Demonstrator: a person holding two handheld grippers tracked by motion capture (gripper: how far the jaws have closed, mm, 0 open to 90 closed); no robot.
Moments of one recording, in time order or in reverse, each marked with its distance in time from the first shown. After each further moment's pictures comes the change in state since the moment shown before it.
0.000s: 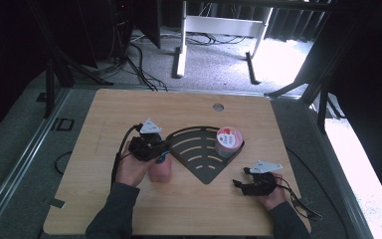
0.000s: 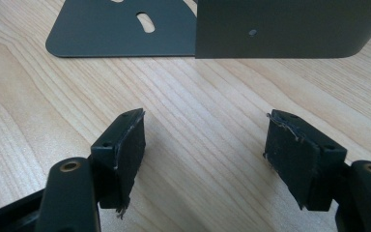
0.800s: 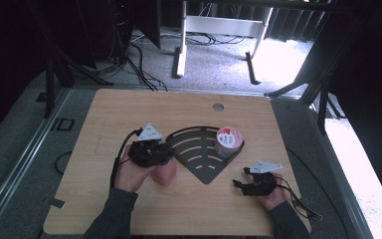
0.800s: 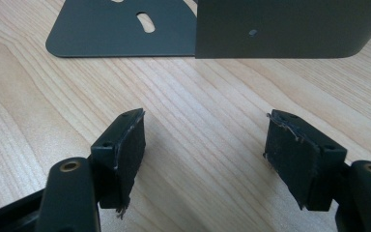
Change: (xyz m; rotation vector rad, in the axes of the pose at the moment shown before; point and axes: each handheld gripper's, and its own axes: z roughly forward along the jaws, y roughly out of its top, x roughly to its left) left arm -0.010 -0.009 -0.010 -0.047 -0.040 0.032; right arm 0.000 0.000 0.000 0.001 0.001 -0.001
